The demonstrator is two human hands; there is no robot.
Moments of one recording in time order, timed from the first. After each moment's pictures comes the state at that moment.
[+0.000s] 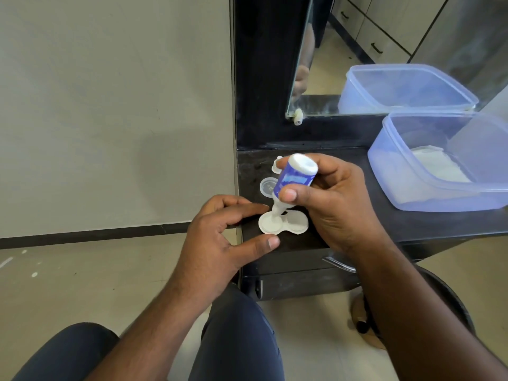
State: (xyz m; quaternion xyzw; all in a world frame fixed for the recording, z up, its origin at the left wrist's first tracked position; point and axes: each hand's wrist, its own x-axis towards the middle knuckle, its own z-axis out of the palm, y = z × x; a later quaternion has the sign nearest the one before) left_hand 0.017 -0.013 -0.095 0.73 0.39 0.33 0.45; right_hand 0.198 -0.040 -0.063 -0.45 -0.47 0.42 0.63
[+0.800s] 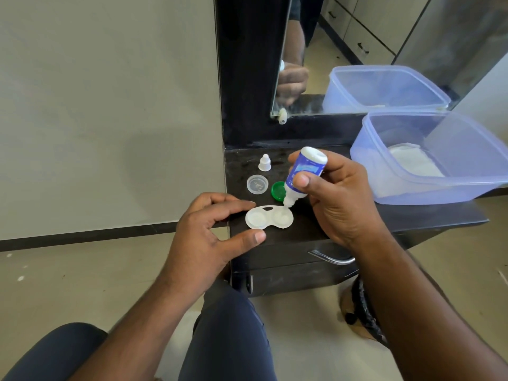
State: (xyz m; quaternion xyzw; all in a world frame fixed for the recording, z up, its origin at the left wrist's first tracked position) left_hand 0.018 -0.013 -0.096 0.73 0.38 0.35 0.45; right_hand 0.218 -0.049 -0.068 -0.47 -0.43 0.41 0.66
